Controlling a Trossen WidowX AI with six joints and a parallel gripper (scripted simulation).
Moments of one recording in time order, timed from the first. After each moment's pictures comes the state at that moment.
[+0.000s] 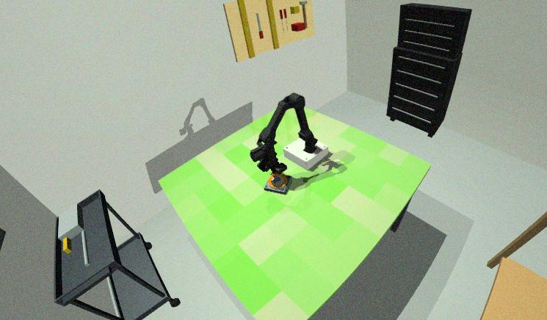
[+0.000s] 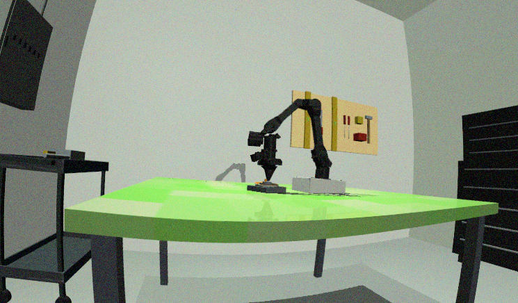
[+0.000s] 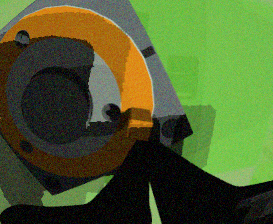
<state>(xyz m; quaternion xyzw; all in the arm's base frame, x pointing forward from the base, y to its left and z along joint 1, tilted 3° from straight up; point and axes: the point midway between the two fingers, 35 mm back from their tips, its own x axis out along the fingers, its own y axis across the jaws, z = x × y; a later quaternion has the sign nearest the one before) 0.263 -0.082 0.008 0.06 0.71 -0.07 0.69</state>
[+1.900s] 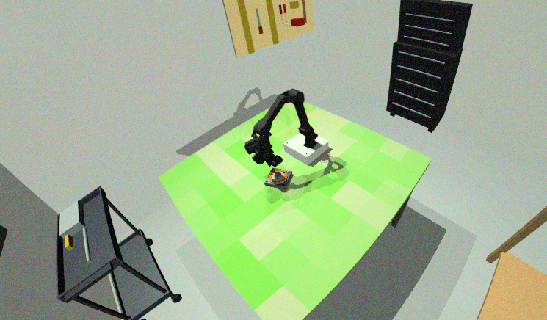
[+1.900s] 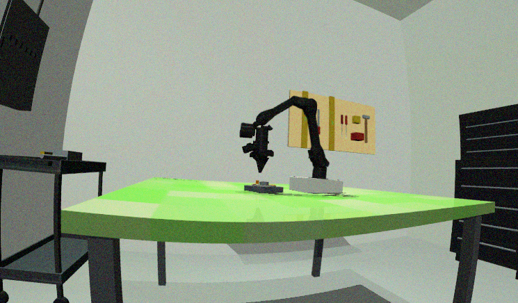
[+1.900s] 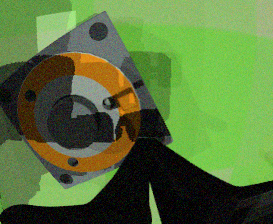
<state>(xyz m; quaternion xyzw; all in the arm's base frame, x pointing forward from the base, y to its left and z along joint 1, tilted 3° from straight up) 0.290 -0.089 0.044 0.06 0.71 -0.07 0.70</state>
